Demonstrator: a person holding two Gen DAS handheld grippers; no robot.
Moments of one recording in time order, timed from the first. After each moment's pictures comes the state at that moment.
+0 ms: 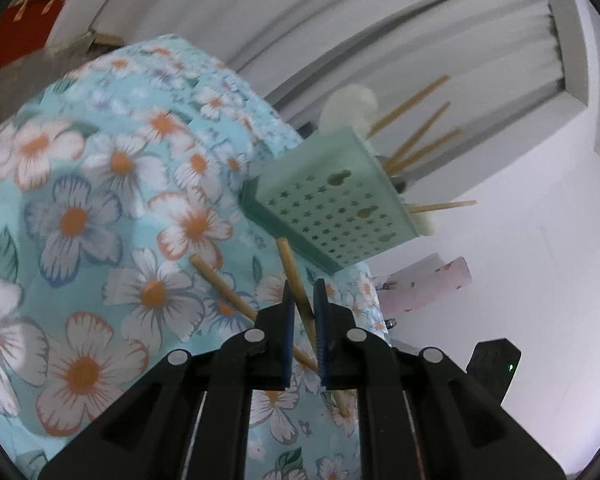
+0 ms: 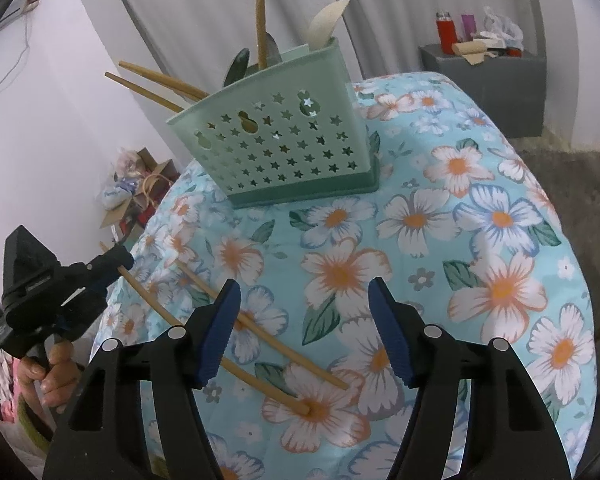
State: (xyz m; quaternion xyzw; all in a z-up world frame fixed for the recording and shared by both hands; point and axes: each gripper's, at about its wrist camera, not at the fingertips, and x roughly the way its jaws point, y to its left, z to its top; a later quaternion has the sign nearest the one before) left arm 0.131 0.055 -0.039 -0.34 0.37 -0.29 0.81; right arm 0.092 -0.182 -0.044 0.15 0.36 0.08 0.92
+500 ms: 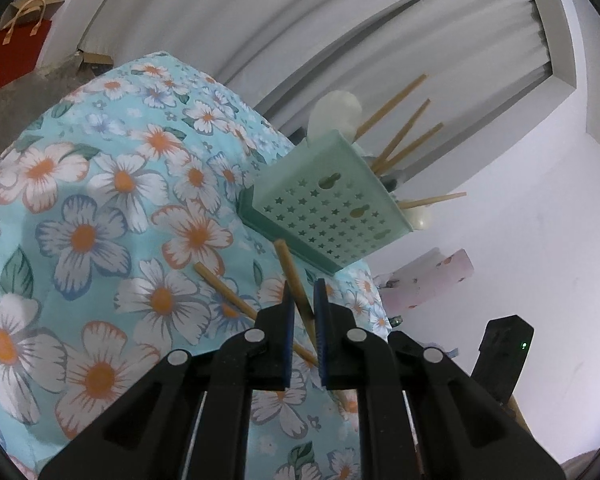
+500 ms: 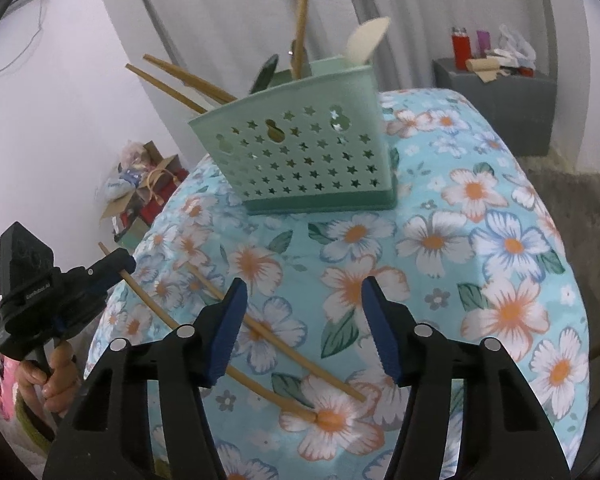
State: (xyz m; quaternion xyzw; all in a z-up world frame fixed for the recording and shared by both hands) left arm 0.120 0.062 -0.036 -0.32 0.35 -0.30 0.83; right arm 0.095 -0.167 -0.031 0.12 0.35 0.09 0.93
